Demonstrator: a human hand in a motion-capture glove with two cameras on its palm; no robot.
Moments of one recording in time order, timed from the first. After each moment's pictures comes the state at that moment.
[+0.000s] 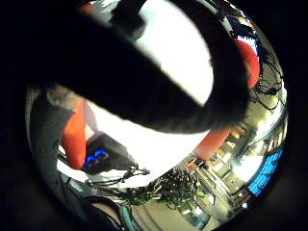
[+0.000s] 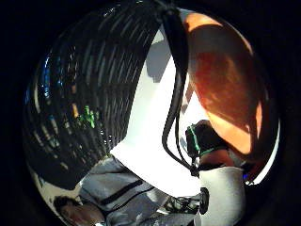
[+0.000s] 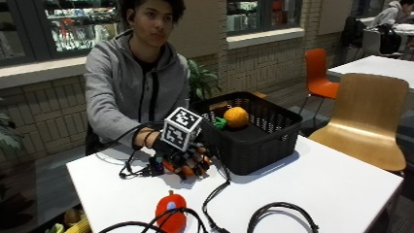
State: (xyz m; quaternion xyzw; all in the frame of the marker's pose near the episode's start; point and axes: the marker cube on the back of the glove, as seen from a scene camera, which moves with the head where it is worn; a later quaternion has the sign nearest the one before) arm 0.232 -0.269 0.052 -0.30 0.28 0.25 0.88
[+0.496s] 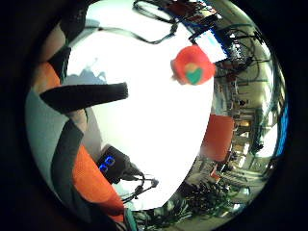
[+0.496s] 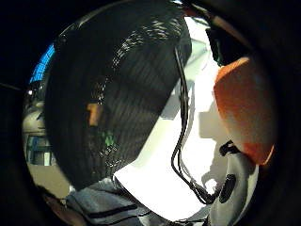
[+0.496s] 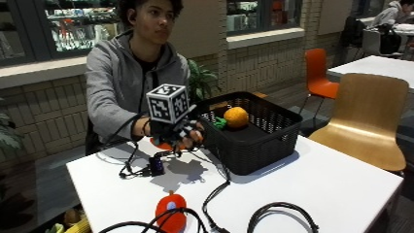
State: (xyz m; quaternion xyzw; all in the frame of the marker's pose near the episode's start) arm 0.195 -0.291 0.011 -0.10 0.34 0.22 0.91
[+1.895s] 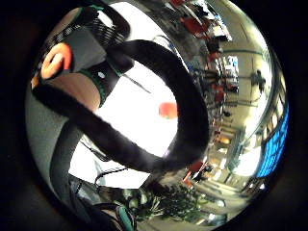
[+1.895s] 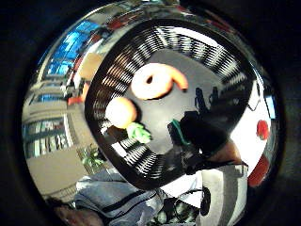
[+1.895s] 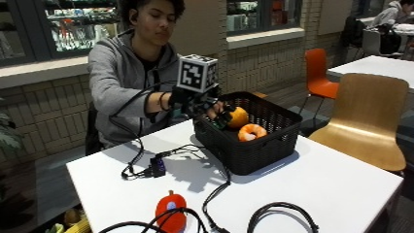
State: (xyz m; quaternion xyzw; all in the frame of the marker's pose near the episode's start) arm 0.135 -0.389 -0.018 -0.21 0.40 0.18 0.87
